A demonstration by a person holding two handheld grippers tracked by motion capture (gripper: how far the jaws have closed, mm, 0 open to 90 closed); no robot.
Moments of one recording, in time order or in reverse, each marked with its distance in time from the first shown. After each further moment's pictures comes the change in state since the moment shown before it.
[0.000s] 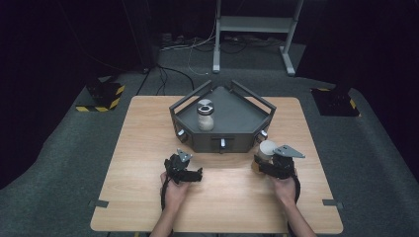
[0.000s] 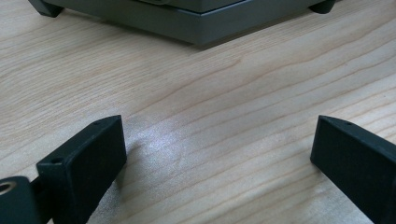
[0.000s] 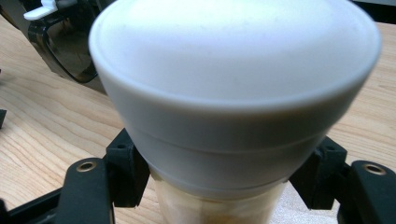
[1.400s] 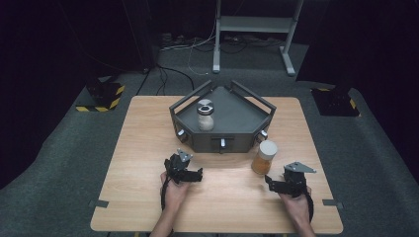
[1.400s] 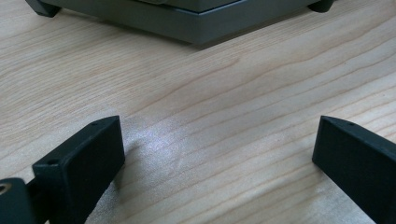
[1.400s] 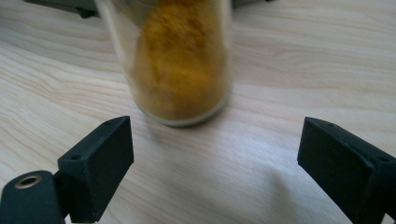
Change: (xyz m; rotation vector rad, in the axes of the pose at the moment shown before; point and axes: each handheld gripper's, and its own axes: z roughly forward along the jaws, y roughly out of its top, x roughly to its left) left arm 0.000 0.001 0.000 0.004 -0.003 0.007; right arm -0.010 -0.025 -0.027 0.158 -0.031 0.058
